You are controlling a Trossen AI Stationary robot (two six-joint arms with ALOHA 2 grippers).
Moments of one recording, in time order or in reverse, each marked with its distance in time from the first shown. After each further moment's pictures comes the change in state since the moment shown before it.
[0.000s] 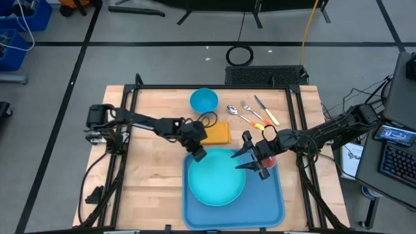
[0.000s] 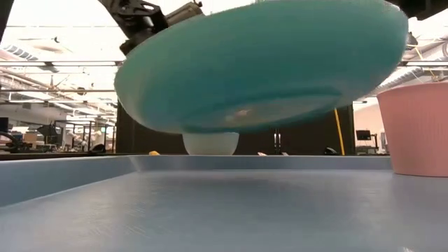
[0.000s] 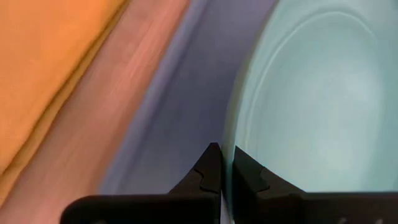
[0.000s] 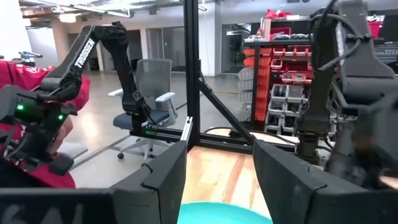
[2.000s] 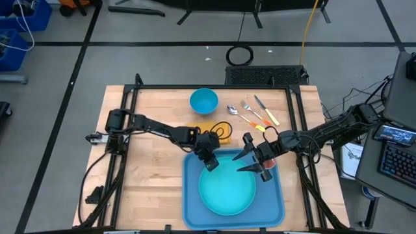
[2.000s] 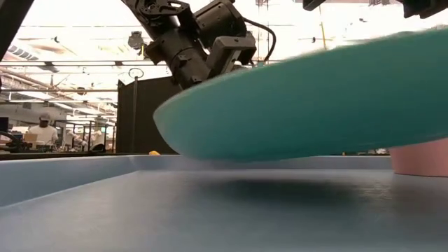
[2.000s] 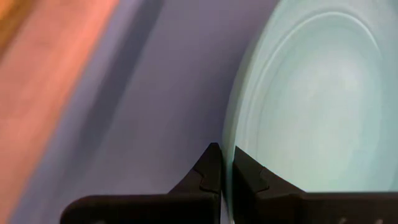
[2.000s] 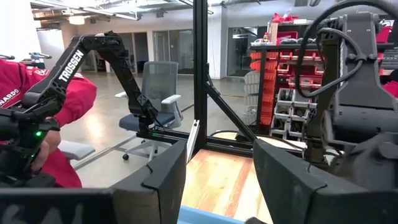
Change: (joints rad) left arm -0.092 0.207 0.208 0.008 -0.059 -0.004; right arm 0.021 -0.008 0.000 0.007 -0.002 -0.010
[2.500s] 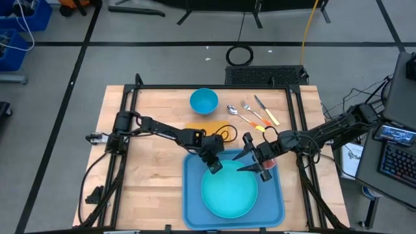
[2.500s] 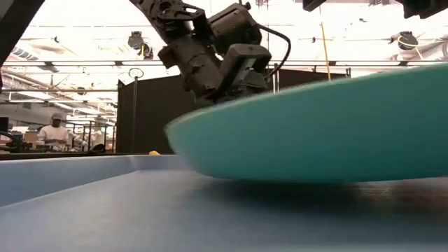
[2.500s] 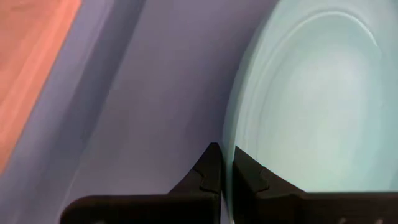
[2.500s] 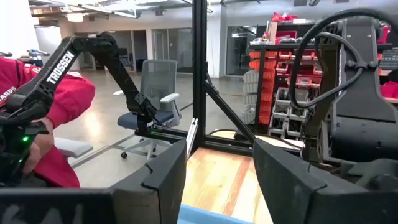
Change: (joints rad) left arm -0.007 0.096 0.112 -0.070 0.033 0.035; right arm 0.000 0.001 -0.001 -0.004 0.003 -0.008
